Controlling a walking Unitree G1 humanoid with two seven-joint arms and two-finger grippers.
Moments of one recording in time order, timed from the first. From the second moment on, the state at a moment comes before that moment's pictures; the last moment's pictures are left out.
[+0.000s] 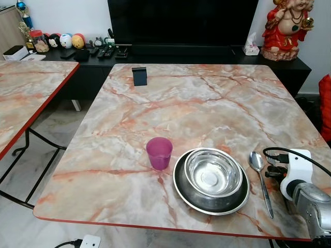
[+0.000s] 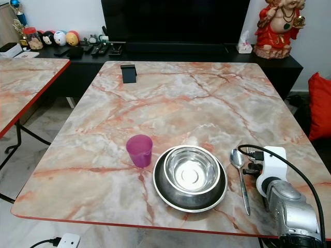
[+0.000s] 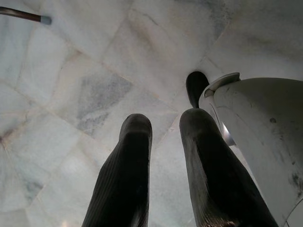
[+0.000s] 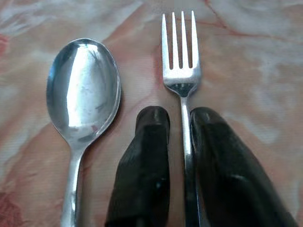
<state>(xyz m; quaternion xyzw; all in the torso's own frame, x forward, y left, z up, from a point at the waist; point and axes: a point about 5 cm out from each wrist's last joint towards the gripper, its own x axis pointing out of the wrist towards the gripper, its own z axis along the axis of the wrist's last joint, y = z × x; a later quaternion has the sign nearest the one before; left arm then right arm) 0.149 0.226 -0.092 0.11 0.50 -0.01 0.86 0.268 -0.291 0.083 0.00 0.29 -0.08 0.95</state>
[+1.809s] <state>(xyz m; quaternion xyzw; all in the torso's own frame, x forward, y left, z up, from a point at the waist) 0.150 0.227 -0.091 0.10 0.50 -0.01 0.86 0.268 -0.281 0.086 -0.01 0.23 -0.13 0.96</state>
